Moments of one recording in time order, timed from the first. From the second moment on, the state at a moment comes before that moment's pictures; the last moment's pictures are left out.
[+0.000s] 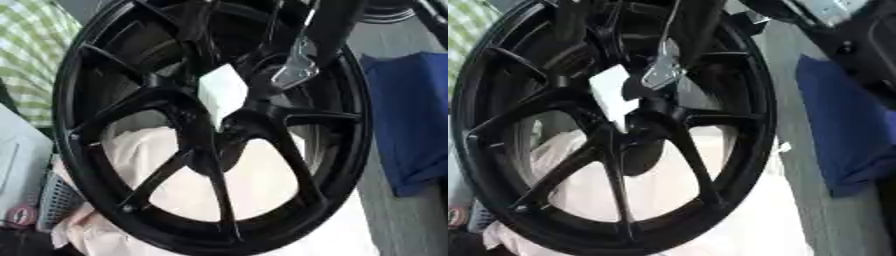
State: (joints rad) left arm -0.21 0.38 0.07 -1.98 0.19 0.04 0.31; right arm -1.16 -0.85 0.53 -1.84 0.02 -0.02 0.91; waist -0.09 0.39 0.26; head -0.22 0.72
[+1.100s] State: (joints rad) left arm -0.21 0.38 0.07 -1.97 0.19 0.04 0.30; right arm -1.15 -0.82 0.60 -1.80 0.14 0.09 0.89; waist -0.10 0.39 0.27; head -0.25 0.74
